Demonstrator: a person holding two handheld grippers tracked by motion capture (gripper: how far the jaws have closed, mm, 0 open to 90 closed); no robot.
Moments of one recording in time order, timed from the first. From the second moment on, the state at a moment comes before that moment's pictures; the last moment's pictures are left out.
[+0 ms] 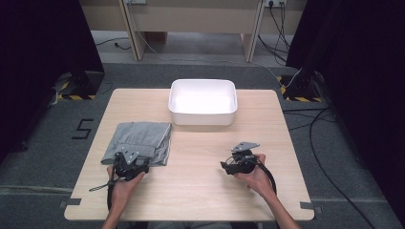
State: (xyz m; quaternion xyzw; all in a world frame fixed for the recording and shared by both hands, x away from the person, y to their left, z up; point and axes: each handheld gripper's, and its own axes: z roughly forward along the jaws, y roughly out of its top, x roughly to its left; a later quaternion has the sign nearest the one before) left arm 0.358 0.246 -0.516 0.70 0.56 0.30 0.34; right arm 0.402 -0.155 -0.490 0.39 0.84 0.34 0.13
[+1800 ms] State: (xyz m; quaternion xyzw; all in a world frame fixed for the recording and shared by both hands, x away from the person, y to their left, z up) left arm 0.277 0.241 -0.527 0.73 0.53 0.24 0.36; right arm 0.456 -0.192 -0.454 0.48 0.76 0.39 0.19
